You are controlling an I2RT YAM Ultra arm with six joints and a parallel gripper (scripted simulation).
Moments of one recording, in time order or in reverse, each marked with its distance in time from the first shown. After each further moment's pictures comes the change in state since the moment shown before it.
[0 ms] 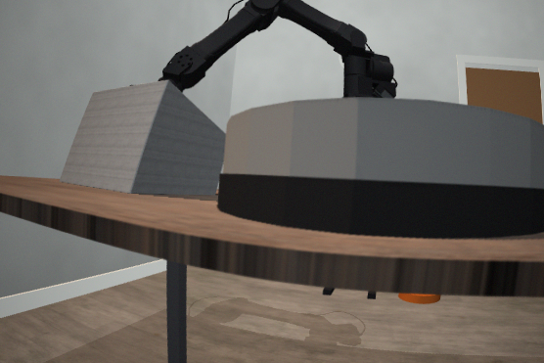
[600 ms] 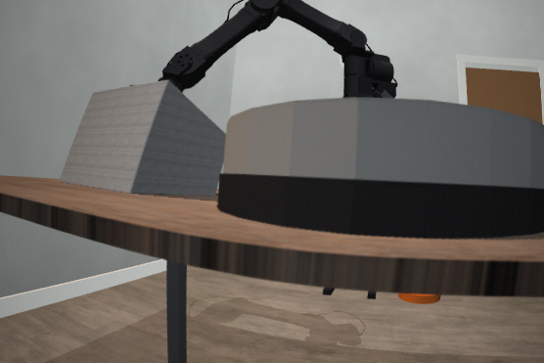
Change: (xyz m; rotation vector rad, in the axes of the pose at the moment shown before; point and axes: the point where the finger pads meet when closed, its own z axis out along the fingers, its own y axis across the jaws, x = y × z) arm 0.000 0.000 0.000 0.000 -0.002 0.001
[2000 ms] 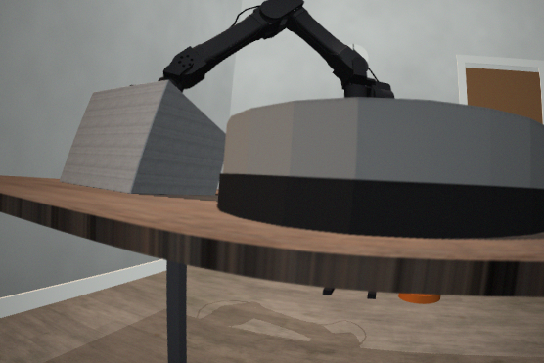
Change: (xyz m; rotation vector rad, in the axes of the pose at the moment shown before) arm 0.000 -0.001 0.076 0.001 0.006 0.001
